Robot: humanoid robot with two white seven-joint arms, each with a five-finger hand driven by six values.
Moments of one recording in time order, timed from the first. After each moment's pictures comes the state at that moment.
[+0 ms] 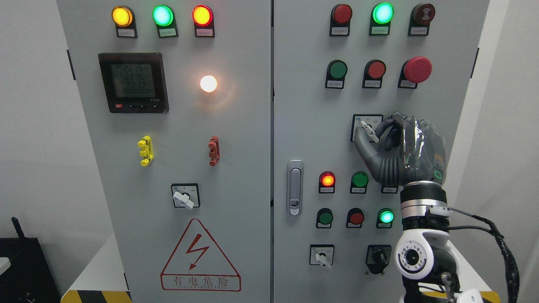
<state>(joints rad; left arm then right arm) 0.04 -0.09 0.00 0.00 0.00 -0.09 0.11 -0.73 0.05 0.06 -1.77 0.96 0.33 0.03</state>
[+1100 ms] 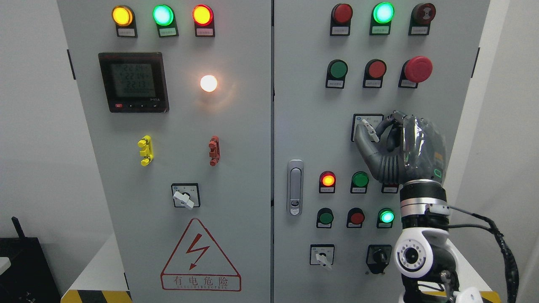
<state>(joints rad) 0.04 -0.09 0.00 0.00 0.00 -0.09 0.11 -0.73 0.05 0.06 -1.77 0.96 0.33 0.03</state>
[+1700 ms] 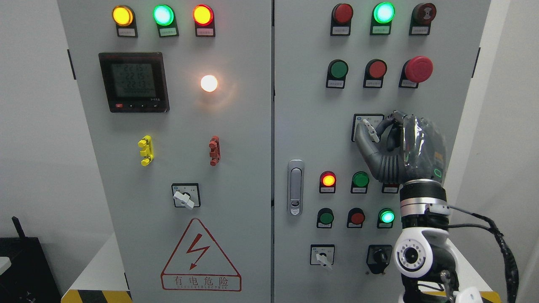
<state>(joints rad) 0.04 -0.09 0.00 0.00 0.00 -0.09 0.11 -0.73 0.05 0.06 -1.77 0.96 0.33 0.03</state>
